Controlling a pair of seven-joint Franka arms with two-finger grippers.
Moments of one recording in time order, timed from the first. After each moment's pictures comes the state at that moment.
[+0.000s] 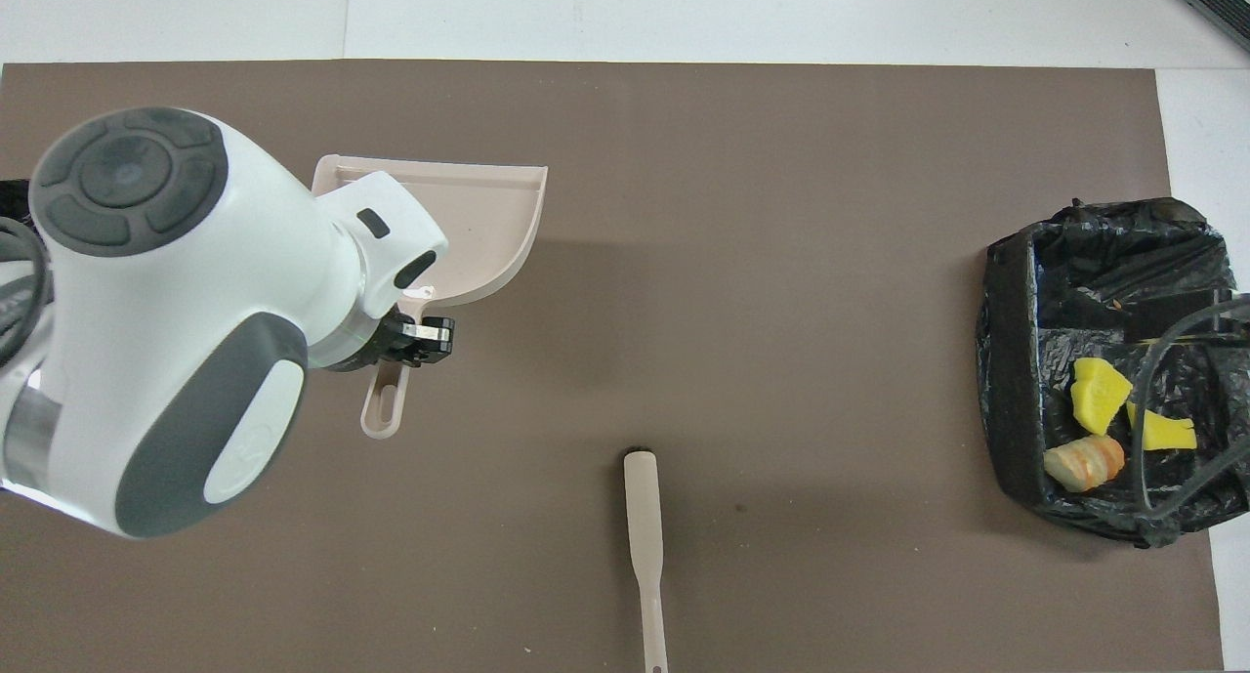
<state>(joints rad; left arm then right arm) -0.43 0.04 -0.04 -1.66 -0.02 1.64 -0.35 0.03 -0.14 -0.05 -1.64 -0.03 1.54 0.08</state>
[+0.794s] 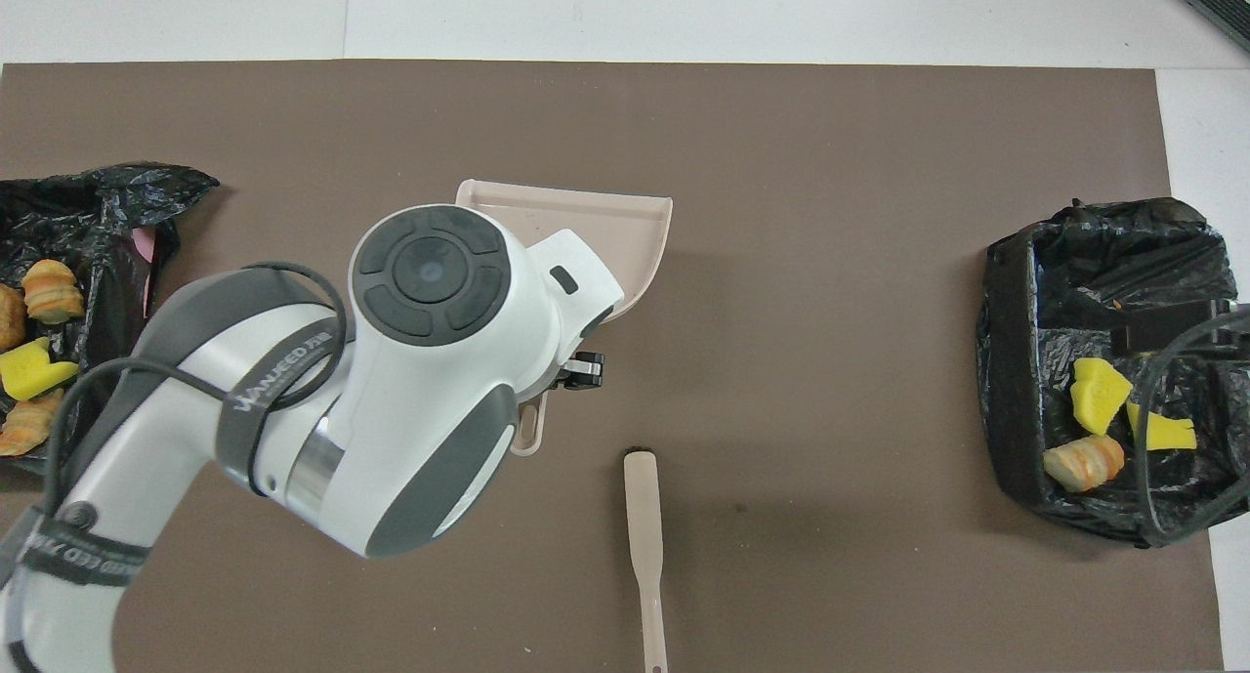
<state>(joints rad) -0.58 0.15 -0.08 -1.68 -0.04 1.81 -0.46 0.03 -0.14 -0.05 -1.62 0.03 1.49 0.08</state>
